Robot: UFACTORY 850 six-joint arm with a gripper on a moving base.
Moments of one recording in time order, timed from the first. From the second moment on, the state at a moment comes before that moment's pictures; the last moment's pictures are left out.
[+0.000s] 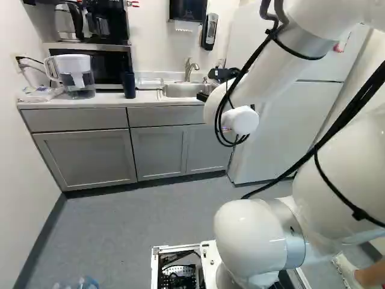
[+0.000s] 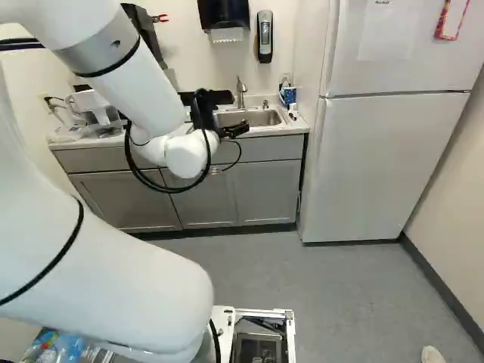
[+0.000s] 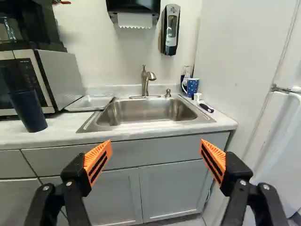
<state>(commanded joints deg) -2.4 11.9 -24.1 0.0 50.0 0.0</state>
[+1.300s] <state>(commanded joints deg) -1.0 10.2 -33.9 0.0 45.2 0.0</state>
